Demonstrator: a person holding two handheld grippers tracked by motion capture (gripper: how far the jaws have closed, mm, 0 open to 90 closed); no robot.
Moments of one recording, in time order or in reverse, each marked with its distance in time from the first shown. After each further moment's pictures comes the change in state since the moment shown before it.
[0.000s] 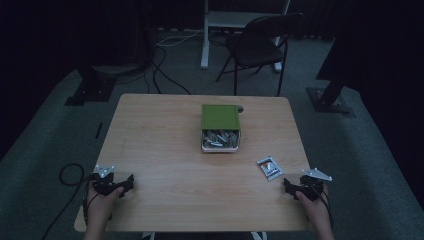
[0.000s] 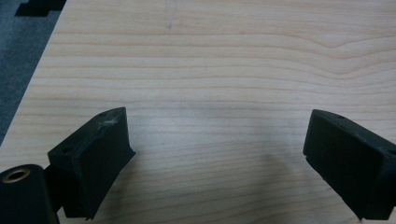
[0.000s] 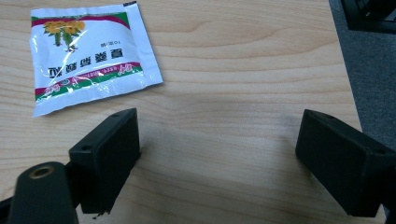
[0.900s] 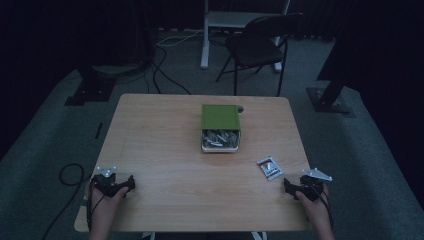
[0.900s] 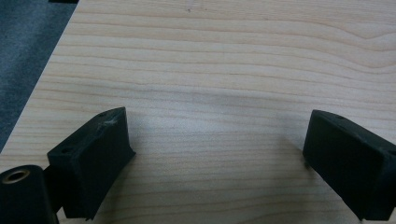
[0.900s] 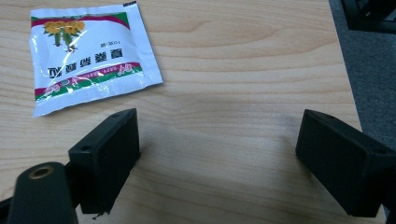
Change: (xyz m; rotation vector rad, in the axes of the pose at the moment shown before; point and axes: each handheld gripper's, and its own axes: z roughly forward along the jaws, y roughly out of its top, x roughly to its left) left arm -0.010 -0.002 0.003 0.033 0.103 -0.039; right arm 0.000 0.000 0.000 0.000 0.000 0.001
